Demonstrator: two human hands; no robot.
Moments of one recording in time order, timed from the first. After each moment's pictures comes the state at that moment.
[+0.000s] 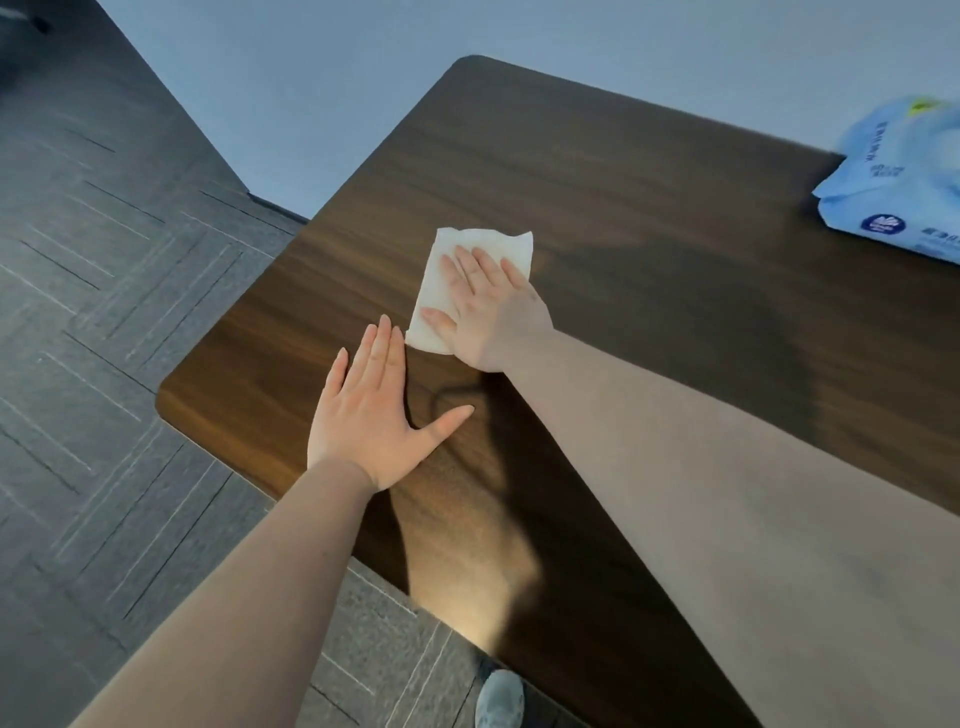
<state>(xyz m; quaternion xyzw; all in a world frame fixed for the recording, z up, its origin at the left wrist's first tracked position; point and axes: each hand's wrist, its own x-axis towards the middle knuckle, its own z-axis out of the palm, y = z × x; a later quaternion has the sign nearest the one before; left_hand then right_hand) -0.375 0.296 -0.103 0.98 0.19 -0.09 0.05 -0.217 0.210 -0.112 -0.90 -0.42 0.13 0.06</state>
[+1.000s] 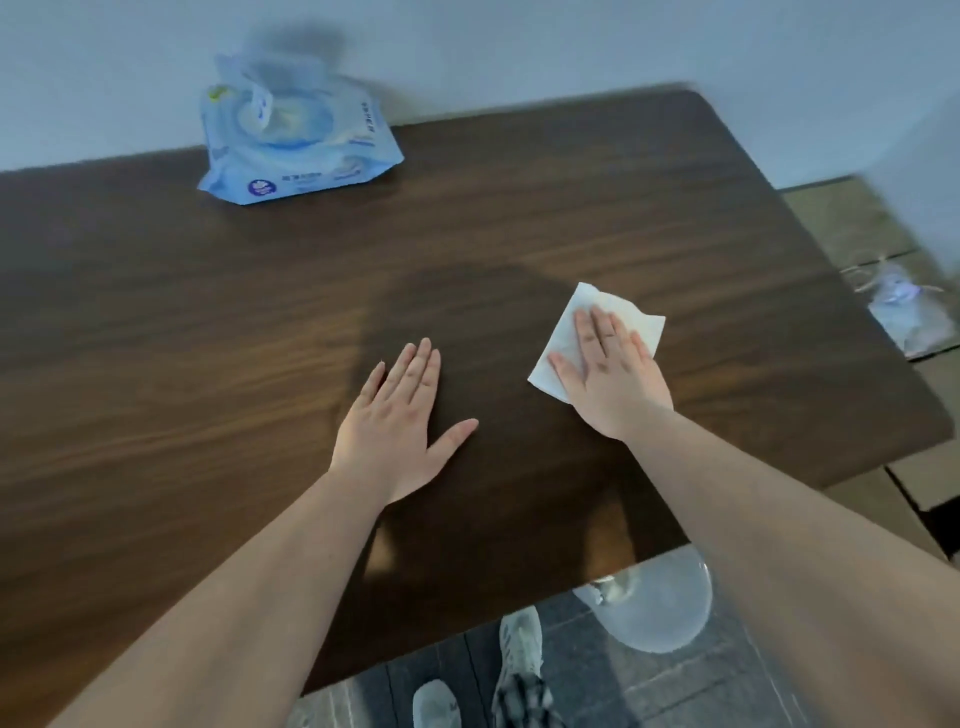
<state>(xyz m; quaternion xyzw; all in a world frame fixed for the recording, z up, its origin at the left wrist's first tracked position) -0.327 -0.069 -0.093 0.95 -0.29 -0.13 0.06 -0.365 -0.317 -0.100 -0.97 0.16 0.16 0.04</state>
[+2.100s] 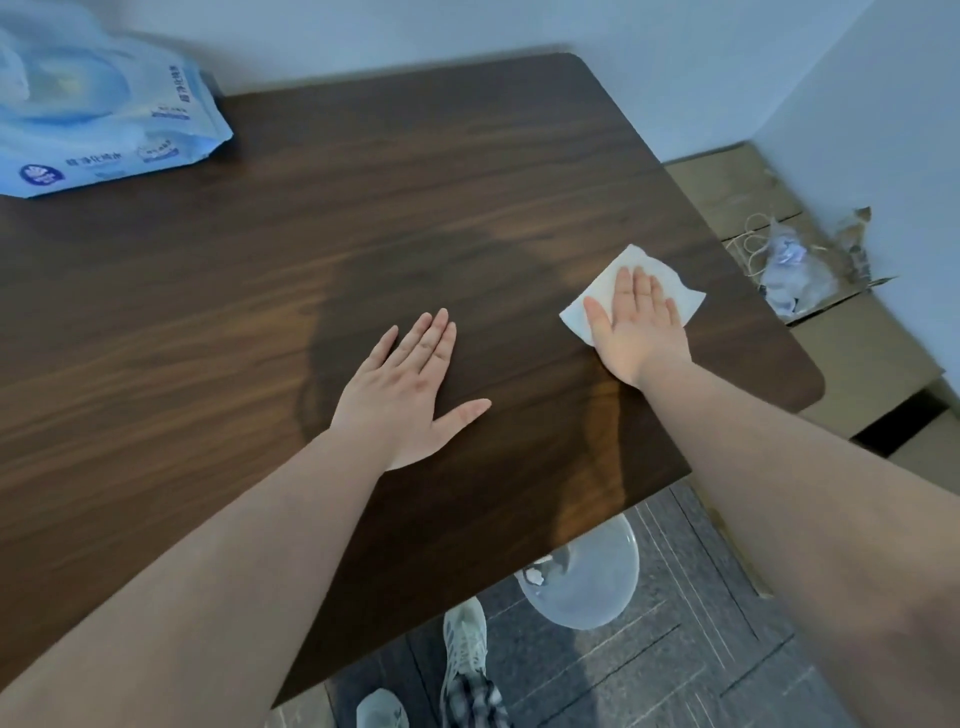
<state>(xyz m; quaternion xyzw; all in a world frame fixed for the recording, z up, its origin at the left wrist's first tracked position) -0.330 -0.200 -0.102 0.90 -0.41 -0.13 0.05 -0.392 -0.468 -0.098 -0.94 0.32 0.15 0.06</state>
